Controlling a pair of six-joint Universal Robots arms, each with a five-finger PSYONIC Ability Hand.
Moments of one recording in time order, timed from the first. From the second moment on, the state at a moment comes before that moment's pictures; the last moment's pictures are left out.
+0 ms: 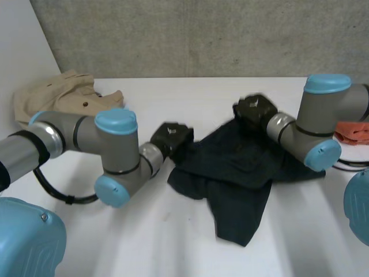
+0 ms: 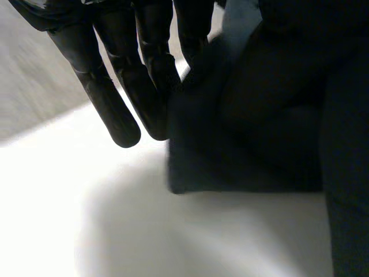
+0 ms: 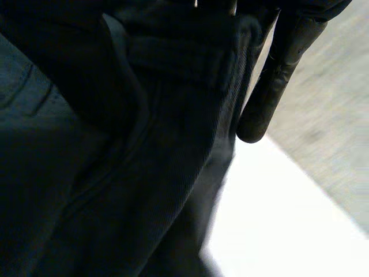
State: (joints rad) left arm 4.14 -2.52 -0.93 3.19 -1.38 3.30; right arm 1.89 -0.56 0.67 0.15 1.21 2.65; left_hand 1.09 1.19 1.18 1.19 1.00; right_hand 0.95 1.16 1.14 1.15 0.87
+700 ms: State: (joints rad) left arm 4.10 -1.98 -1.41 3.65 -1.62 3.61; right arm 1.93 -1.06 1.20 -0.46 1.25 2.73; left_hand 1.11 1.20 1.19 1.20 1.01; right_hand 0.99 1.17 1.18 1.19 0.96
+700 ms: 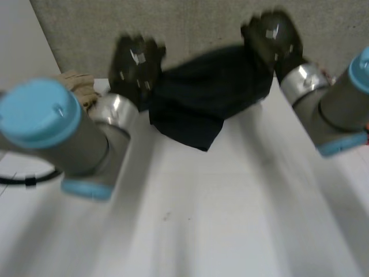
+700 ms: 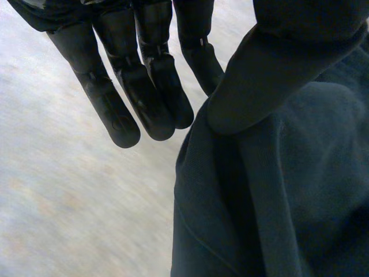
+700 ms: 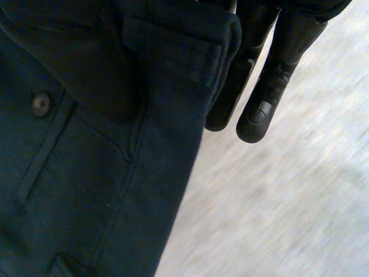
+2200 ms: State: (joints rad) left arm 4.18 -2.16 -1.56 3.42 -1.45 3.17; right arm 1.93 -1.40 1.64 -0.17 1.27 2.78; left_hand 0.76 0.73 0.73 0.73 0.55; right_hand 0.99 1.17 1.18 1.19 0.96
